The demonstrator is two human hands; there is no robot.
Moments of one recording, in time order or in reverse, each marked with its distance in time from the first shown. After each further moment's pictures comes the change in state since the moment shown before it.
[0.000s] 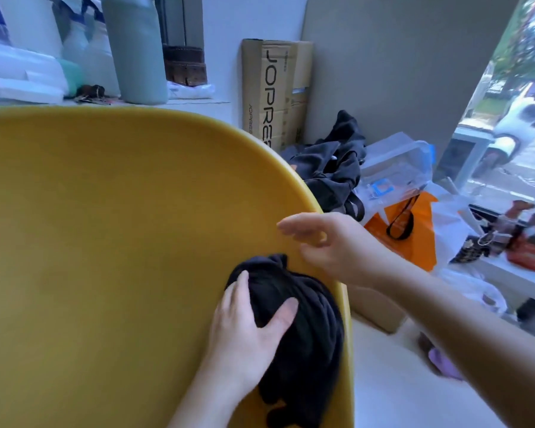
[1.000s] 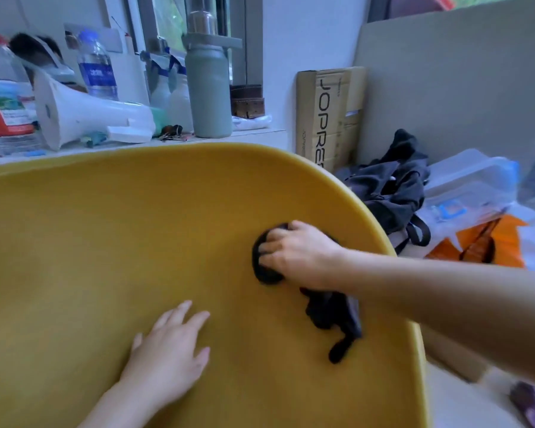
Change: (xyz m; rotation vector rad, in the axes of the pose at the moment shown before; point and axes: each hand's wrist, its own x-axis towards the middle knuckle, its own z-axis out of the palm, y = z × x) left_hand 0.014 -0.087 -0.132 0.854 -0.041 -0.075; right_hand 0.103 -0.037 0.074 -0.814 -0.021 -0.699
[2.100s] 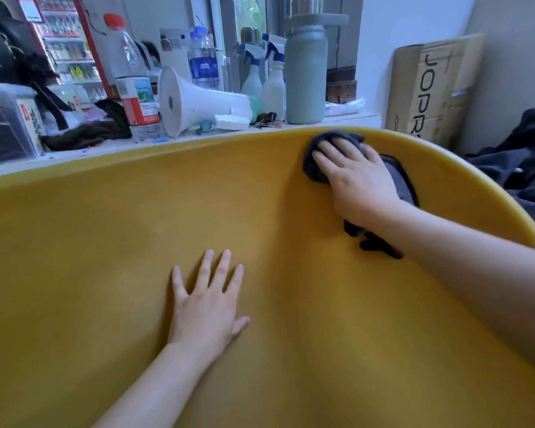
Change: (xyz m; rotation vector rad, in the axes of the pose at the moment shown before) left_hand -0.012 -0.080 -0.026 0.504 0.169 -0.122; right_hand 0.112 0.005 -0.006 0.124 0.303 0.451
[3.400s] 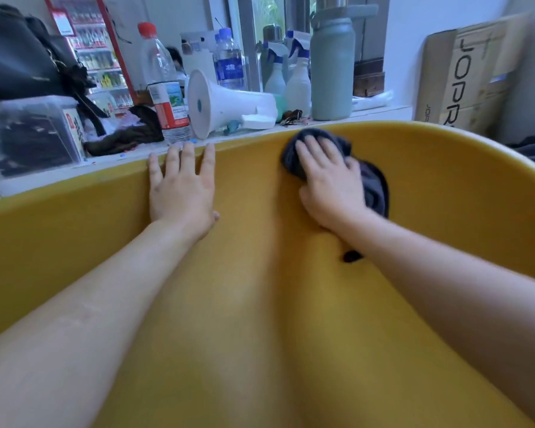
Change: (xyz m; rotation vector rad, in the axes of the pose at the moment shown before) left_hand 0.078 -0.099 -0.095 0.105 0.372 -0.248; right_hand 0.032 -0.087 0.022 0.234 0.134 0.142
